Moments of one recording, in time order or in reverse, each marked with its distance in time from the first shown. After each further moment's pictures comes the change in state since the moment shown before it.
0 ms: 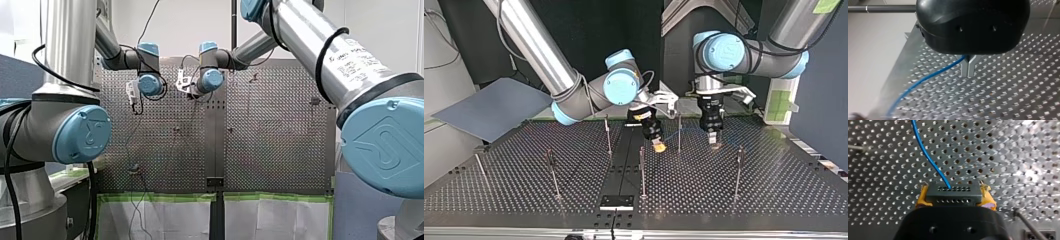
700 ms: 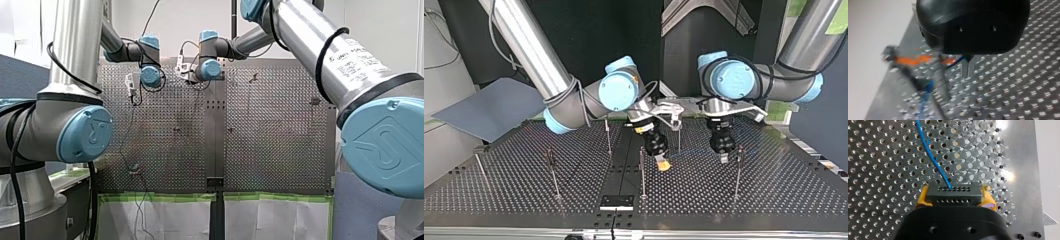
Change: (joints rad) left arm 0.042 -0.055 0.184 -0.151 -0.036 0.015; right arm 0.002 -0.001 -0.121 -0.014 -0.008 0.007
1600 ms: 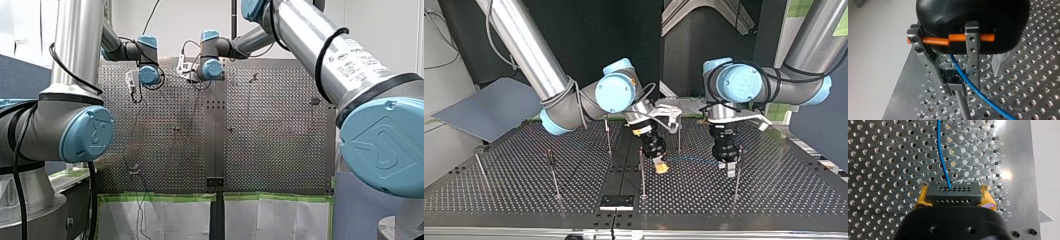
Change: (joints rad) left arm 0.030 -0.003 0.024 0.058 0.073 0.003; right arm -0.012 -0.003 -0.001 -0.015 -0.007 0.000
